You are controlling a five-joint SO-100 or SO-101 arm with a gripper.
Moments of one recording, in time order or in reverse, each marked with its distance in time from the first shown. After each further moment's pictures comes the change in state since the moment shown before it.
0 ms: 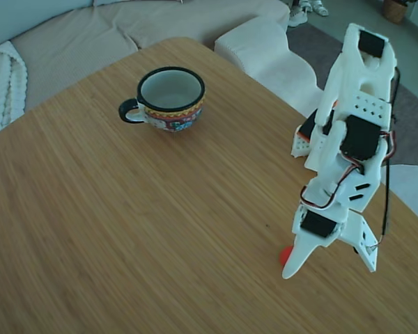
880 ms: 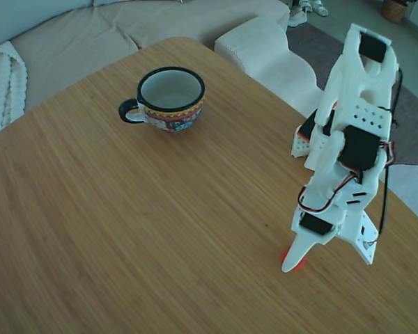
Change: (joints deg) arm -0.5 -6.7 -4.7 12.3 0.1
